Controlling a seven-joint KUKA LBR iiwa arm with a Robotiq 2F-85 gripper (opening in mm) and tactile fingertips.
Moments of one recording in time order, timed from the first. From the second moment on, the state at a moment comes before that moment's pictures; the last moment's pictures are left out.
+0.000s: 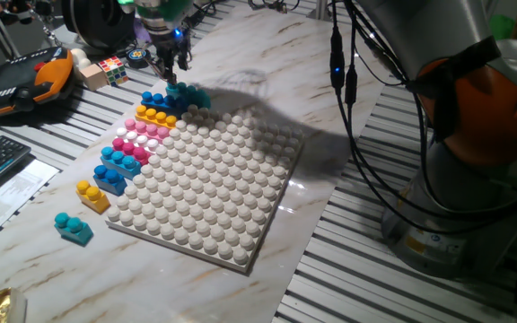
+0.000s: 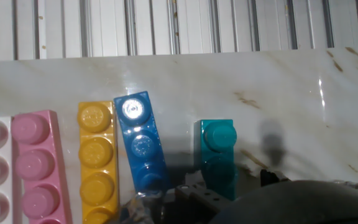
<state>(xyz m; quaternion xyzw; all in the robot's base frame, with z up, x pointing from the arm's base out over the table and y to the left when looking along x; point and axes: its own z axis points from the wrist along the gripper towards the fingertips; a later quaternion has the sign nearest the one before) 0.697 -0.130 0.096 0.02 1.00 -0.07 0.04</state>
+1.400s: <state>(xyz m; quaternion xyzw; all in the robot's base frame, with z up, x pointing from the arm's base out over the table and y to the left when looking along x) 0.681 -0.137 0.068 0.00 1.00 -0.05 0.05</state>
